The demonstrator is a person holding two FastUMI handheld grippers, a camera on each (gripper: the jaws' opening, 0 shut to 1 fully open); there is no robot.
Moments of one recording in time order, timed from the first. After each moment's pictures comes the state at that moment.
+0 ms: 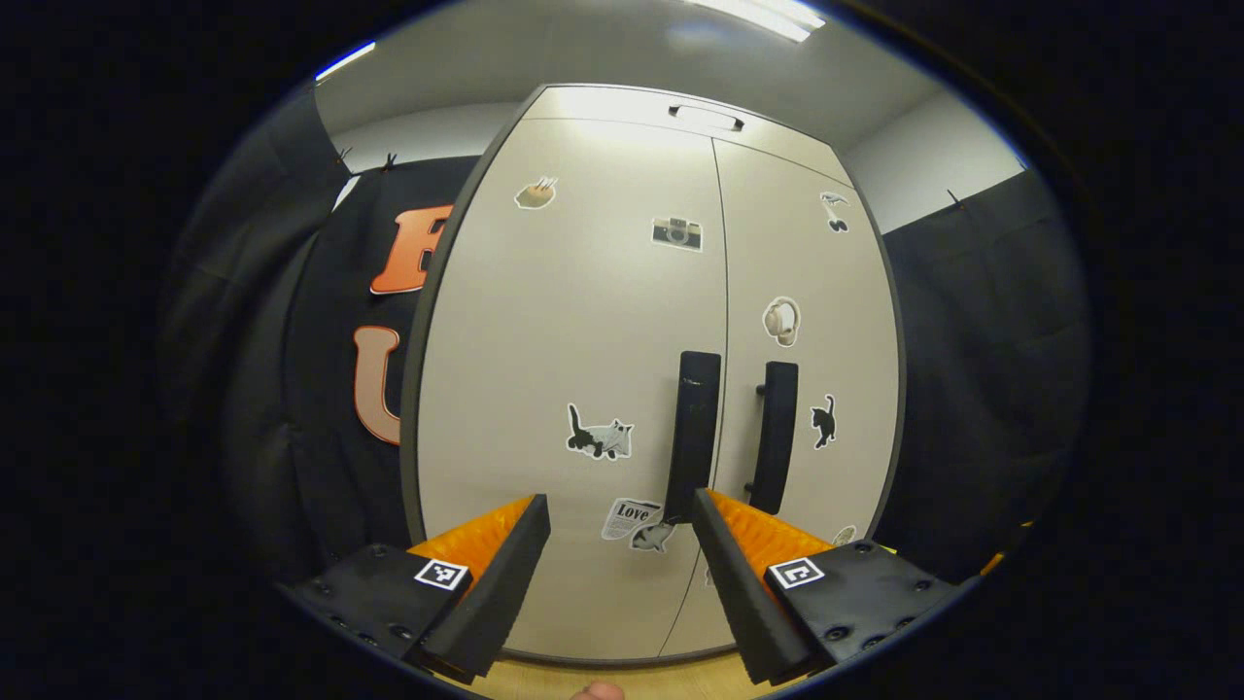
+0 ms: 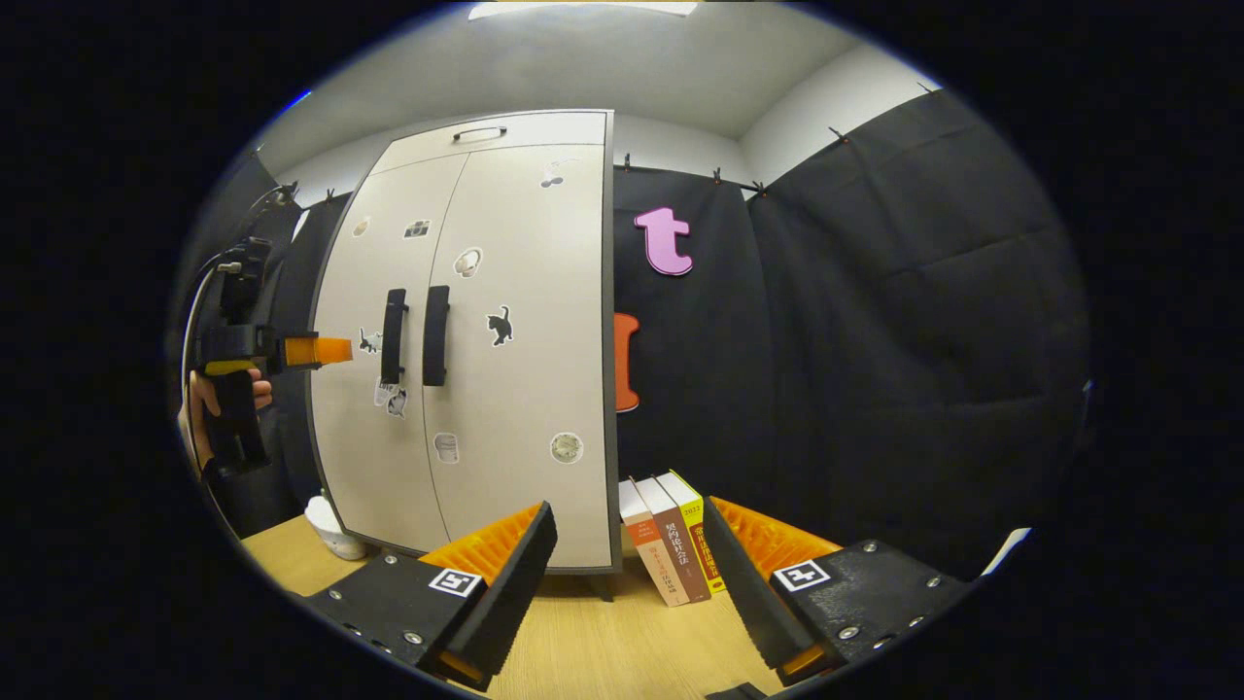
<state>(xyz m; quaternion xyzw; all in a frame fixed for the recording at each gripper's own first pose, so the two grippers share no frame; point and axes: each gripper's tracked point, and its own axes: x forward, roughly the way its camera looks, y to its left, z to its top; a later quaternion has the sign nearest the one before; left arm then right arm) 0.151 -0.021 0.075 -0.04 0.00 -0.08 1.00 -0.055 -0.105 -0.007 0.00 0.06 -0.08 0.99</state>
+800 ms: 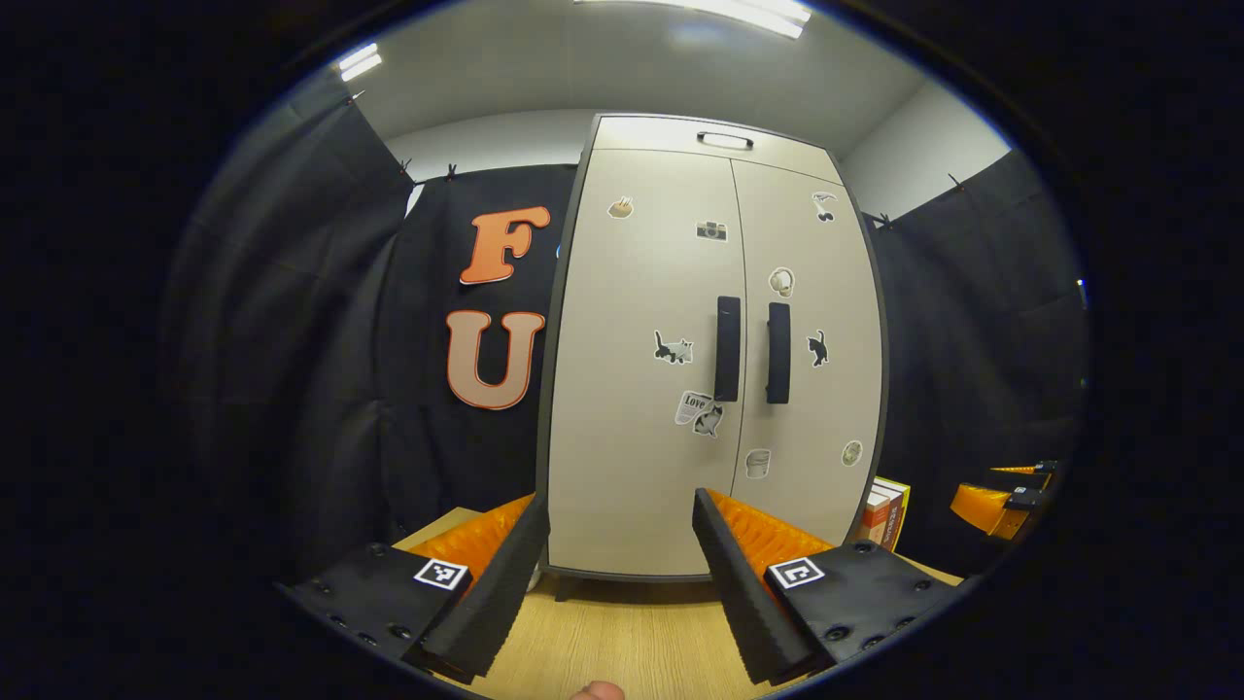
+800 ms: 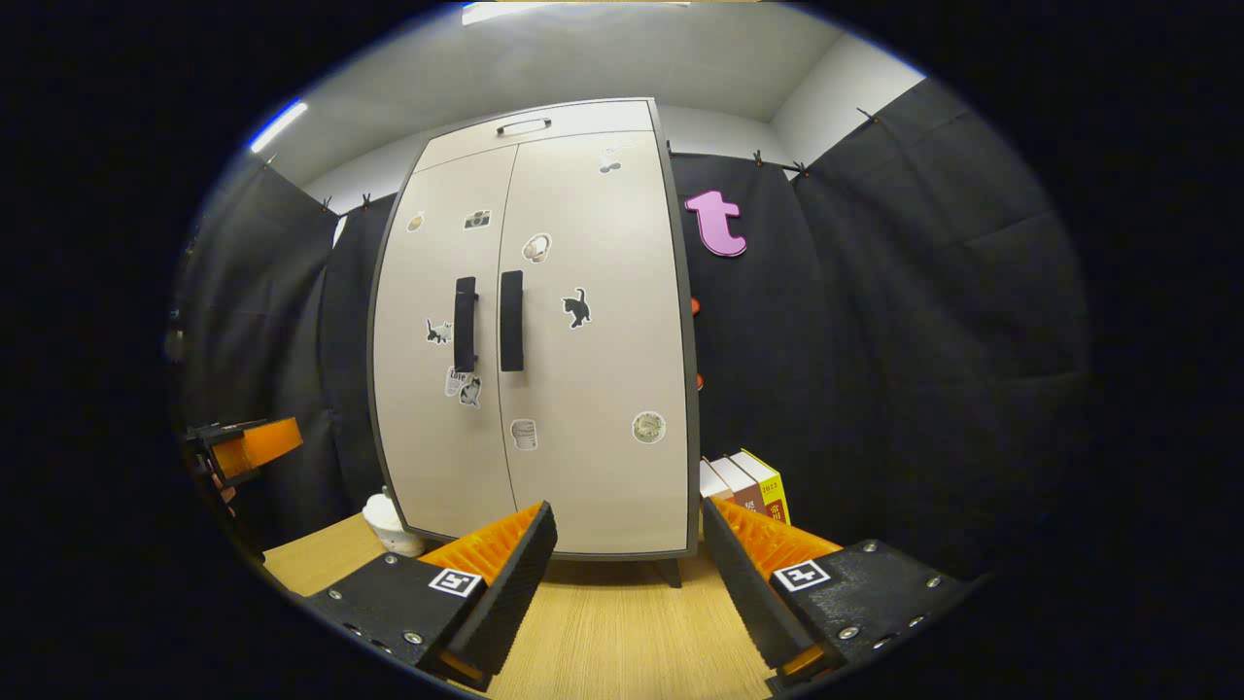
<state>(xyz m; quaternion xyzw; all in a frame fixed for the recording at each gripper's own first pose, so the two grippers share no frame) -0.011 0.048 0.005 -0.02 0.02 0.01 1.00 -0.060 -0.045 -0.029 0.03 0.08 -0.01 1.00</state>
